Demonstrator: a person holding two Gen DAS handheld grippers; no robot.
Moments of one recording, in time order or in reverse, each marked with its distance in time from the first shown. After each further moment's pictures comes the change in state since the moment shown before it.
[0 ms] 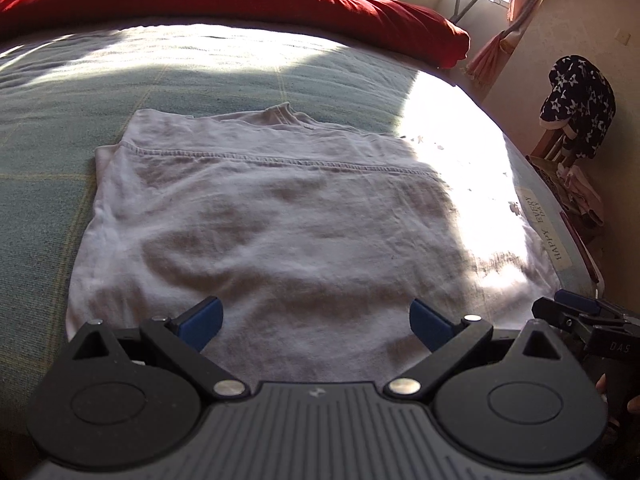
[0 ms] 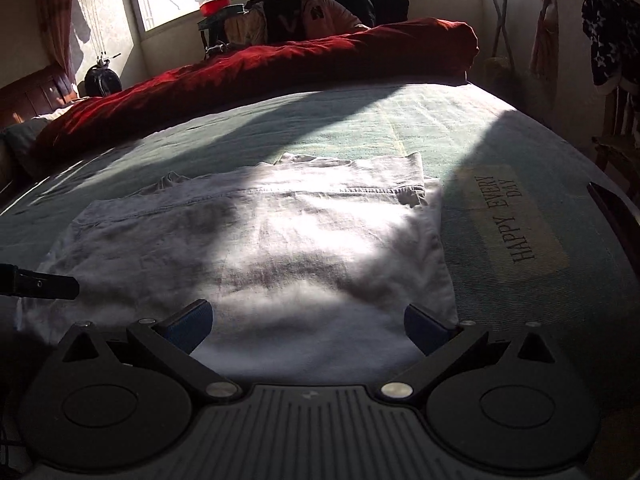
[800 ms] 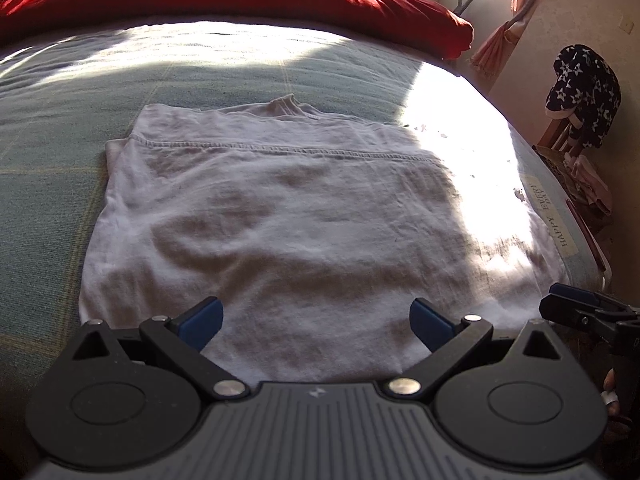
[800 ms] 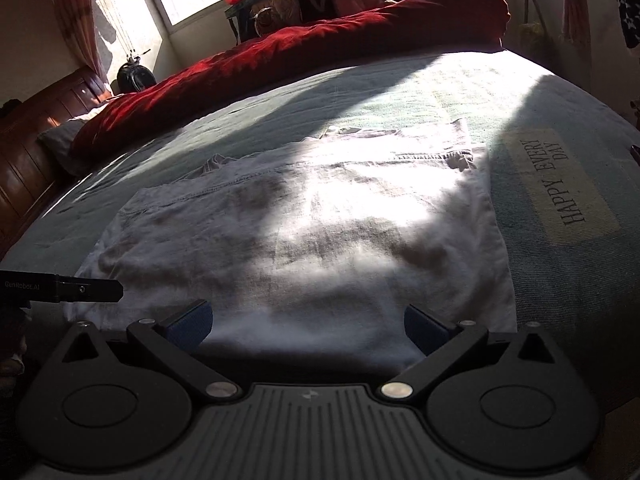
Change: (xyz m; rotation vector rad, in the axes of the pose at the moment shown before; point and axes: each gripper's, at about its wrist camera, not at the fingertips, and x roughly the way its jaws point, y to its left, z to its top) left arm -0.005 -0.006 -0.004 0.023 0.018 0.025; right arm -0.002 0.009 -0.002 0.033 0.040 0.168
